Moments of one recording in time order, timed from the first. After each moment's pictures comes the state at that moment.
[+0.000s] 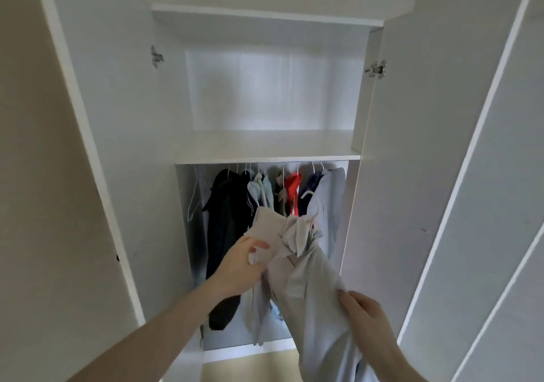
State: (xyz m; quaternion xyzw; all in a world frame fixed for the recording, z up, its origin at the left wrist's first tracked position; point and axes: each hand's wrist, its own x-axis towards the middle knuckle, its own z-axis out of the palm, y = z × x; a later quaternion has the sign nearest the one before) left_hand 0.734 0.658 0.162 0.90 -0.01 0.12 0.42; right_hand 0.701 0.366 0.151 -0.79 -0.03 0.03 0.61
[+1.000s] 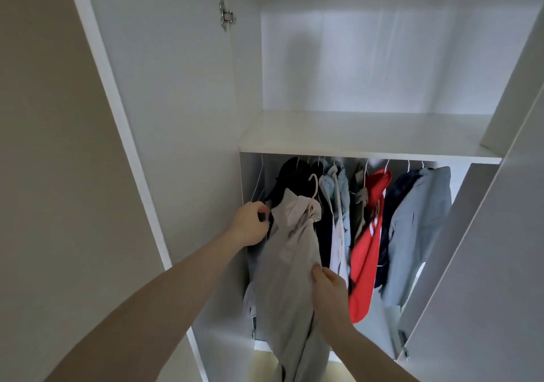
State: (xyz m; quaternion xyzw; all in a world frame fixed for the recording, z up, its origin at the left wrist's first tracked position) left_hand 0.873 0.859 0.160 0.92 0.19 0.13 0.31; right_hand 0.847 0.622 0.106 -0.71 -0.03 0.15 0.69
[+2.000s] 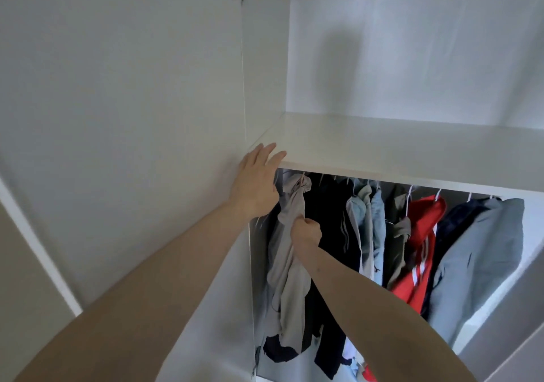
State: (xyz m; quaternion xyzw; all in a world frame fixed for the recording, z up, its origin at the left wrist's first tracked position) left_hand 0.991 0.935 0.223 0.96 0.15 0.25 0.04; right_hand 1.096 0.843 0.092 -0.77 -0.01 0.16 0.62
